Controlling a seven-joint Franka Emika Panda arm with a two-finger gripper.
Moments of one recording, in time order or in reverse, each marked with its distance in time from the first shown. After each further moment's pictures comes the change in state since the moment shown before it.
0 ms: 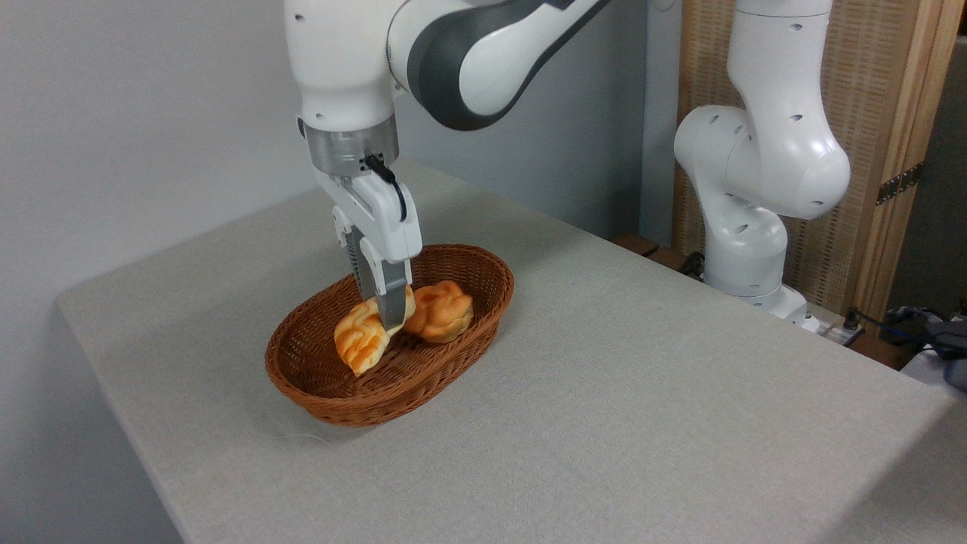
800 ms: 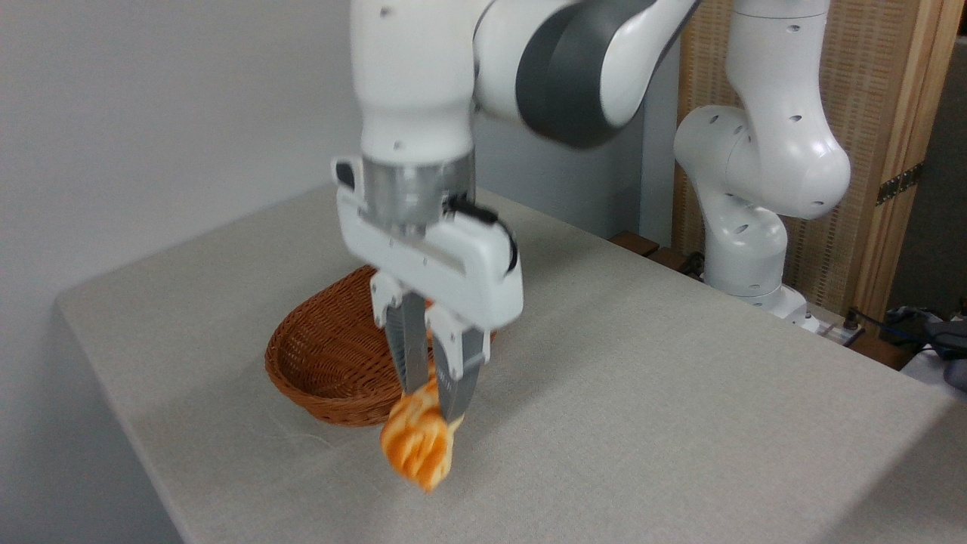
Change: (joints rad) arm 0.008 0.046 0.288 0.048 0.103 0.081 0.050
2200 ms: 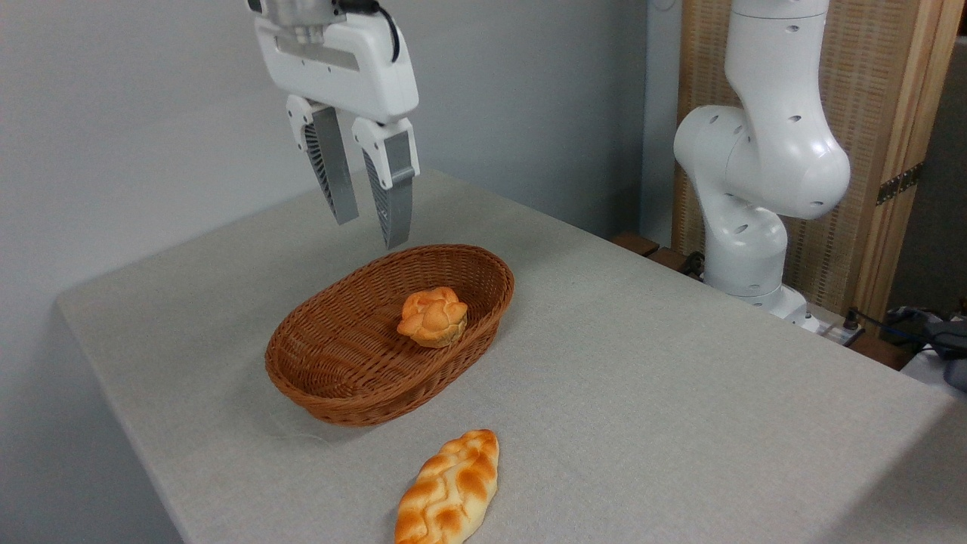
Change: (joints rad) arm -0.003 -0.008 -0.268 0.339 0.024 -0.458 -0.255
